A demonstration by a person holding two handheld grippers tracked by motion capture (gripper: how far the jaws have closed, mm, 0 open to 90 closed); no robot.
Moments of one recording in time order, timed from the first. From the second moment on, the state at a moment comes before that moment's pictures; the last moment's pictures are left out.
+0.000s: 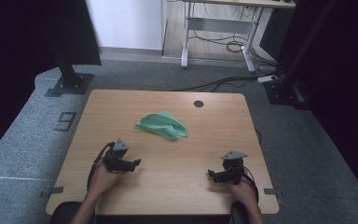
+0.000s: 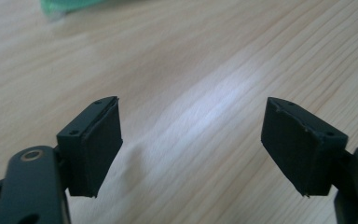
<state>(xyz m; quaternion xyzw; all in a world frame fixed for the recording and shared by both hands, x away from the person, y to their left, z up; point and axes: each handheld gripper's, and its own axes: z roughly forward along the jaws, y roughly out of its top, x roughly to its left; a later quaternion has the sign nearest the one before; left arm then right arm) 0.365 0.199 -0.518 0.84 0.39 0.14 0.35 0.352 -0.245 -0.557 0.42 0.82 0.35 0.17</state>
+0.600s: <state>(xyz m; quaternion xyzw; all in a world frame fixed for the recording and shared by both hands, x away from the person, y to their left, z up) 0.401 0.156 -0.499 0.84 0.36 0.13 0.37 0.352 -0.245 -0.557 0.42 0.82 0.35 0.17</state>
